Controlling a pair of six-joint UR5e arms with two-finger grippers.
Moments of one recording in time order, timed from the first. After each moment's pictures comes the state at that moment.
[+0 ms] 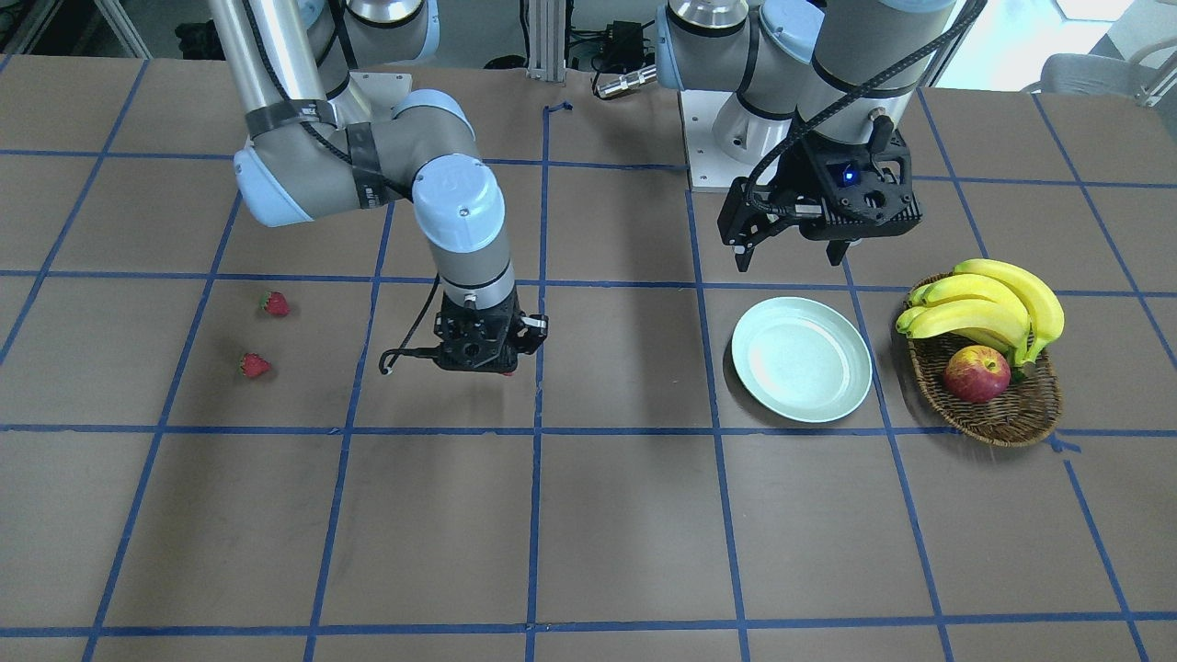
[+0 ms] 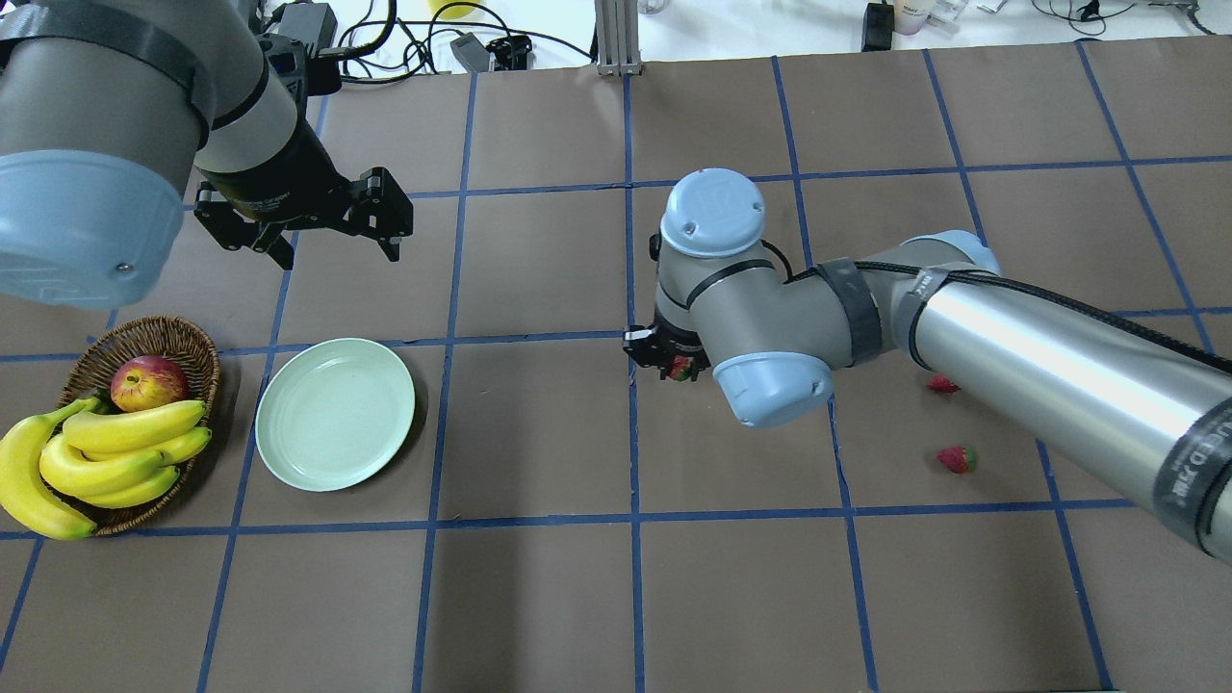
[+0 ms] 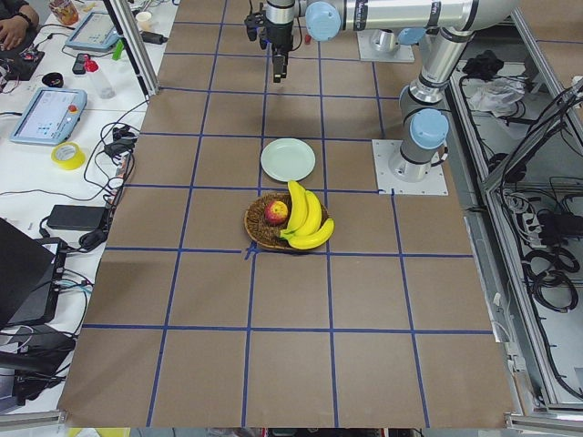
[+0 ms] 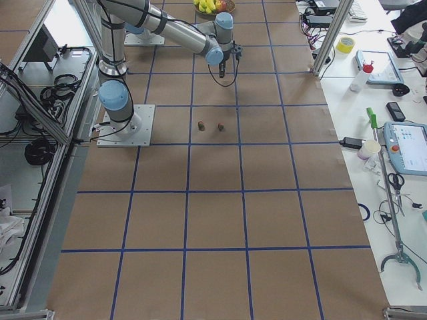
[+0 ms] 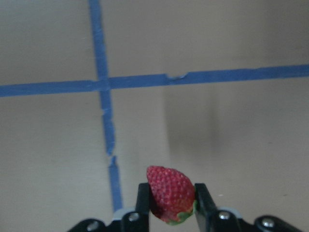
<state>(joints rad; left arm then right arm) -1.60 -1.54 -1.69 -1.41 1.63 -0.10 1.93 -1.23 1.89 -2.26 -1.51 0.44</state>
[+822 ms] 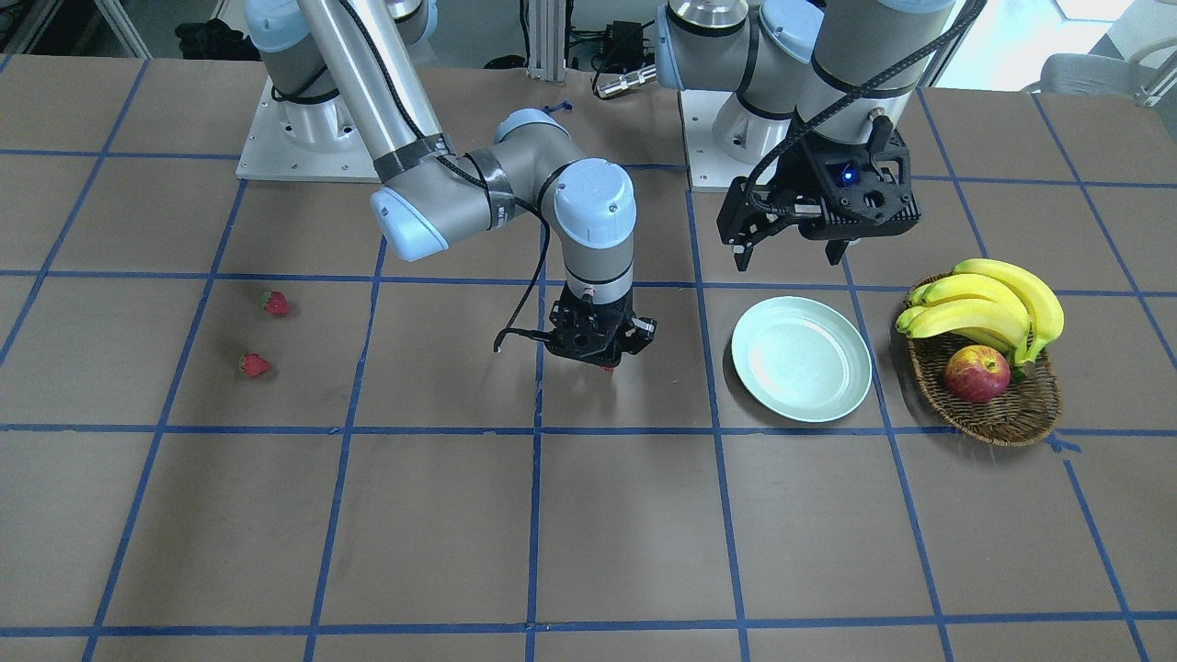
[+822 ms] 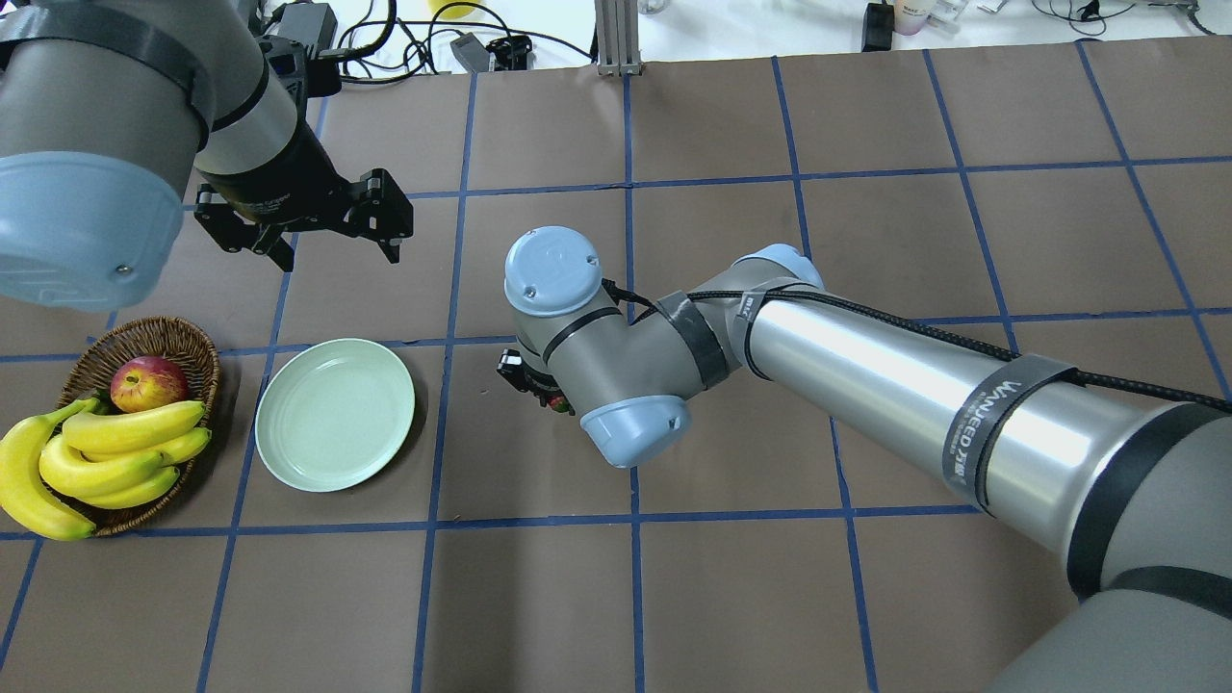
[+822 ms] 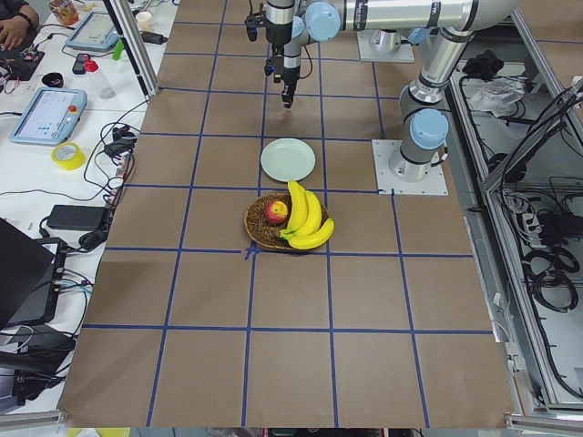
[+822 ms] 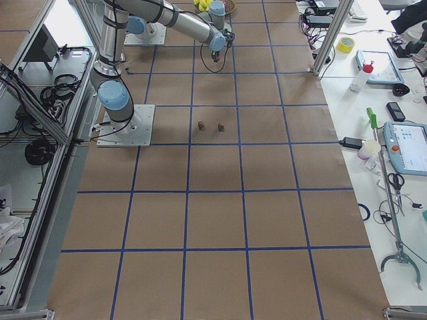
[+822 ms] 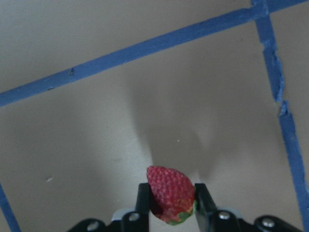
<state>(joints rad) -1.60 -1.54 -1.69 -1.41 1.63 -0.11 2.13 -1.06 1.75 -2.34 -1.48 0.86</state>
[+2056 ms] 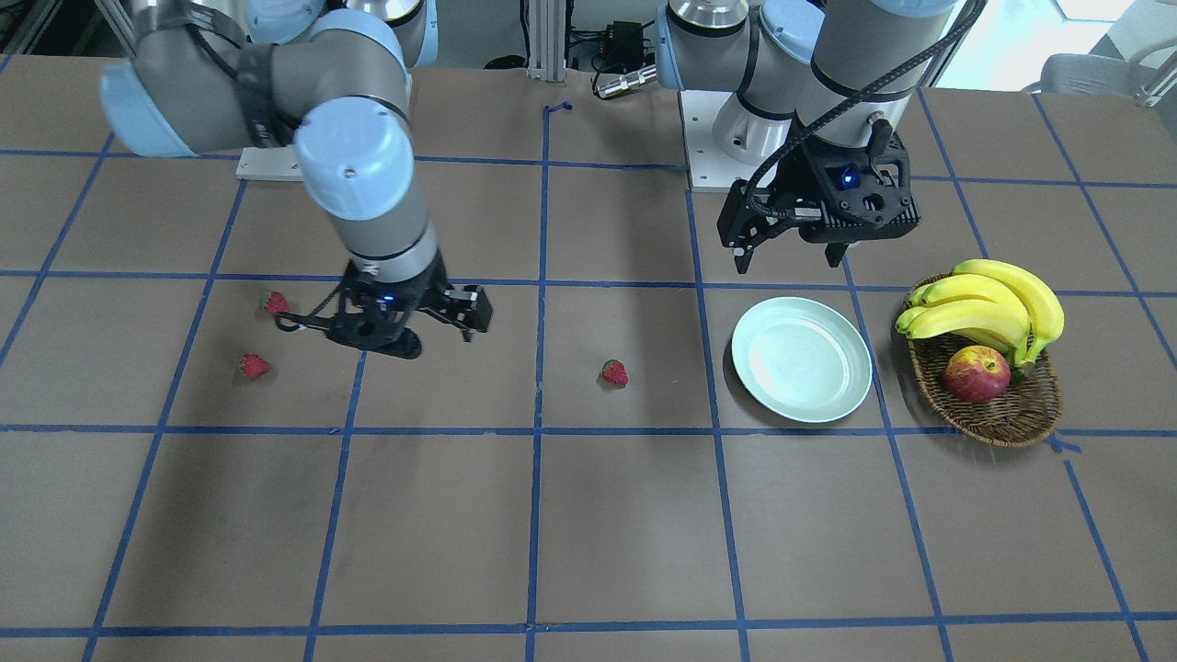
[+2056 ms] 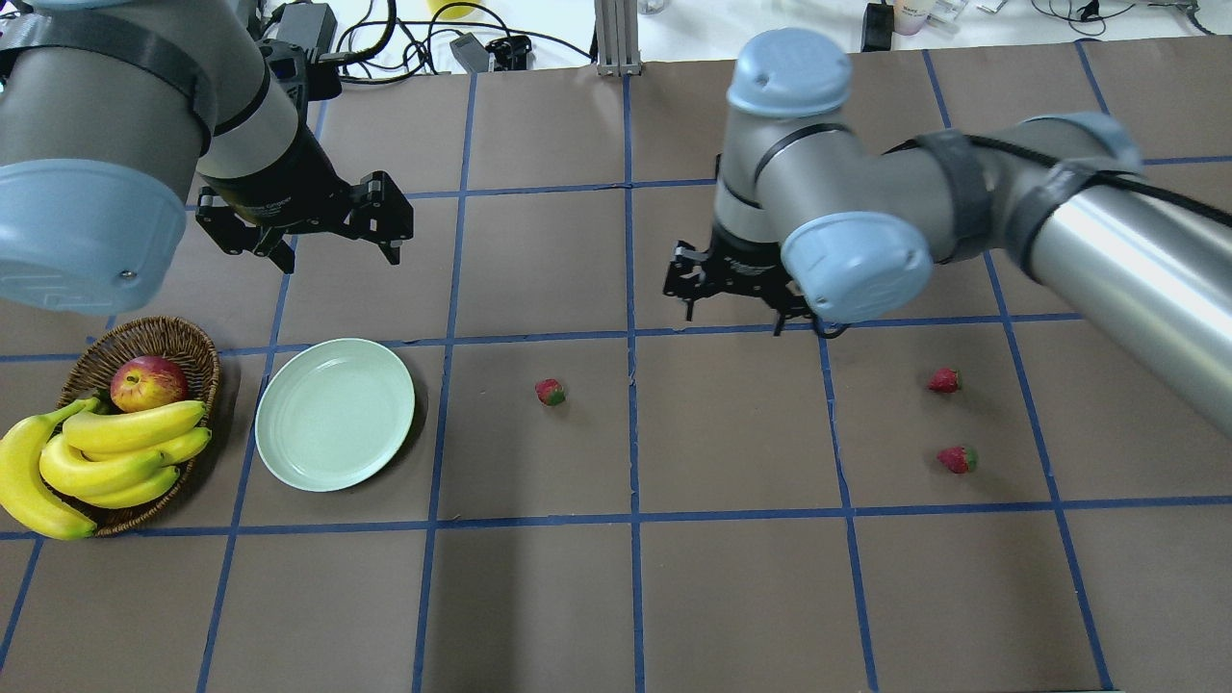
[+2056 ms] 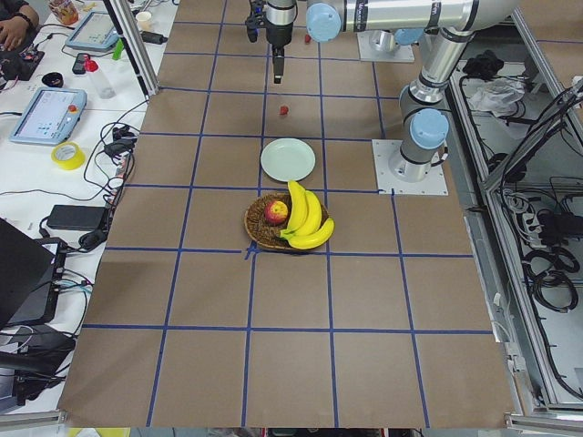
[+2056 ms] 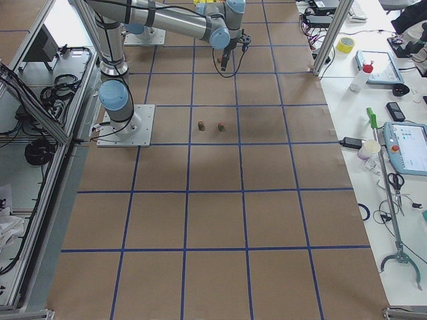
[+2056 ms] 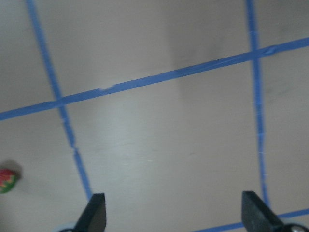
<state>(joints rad) -1.60 -1.54 -1.70 -1.40 1.63 -0.11 1.72 -1.39 1.77 -1.85 -1.55 0.36</state>
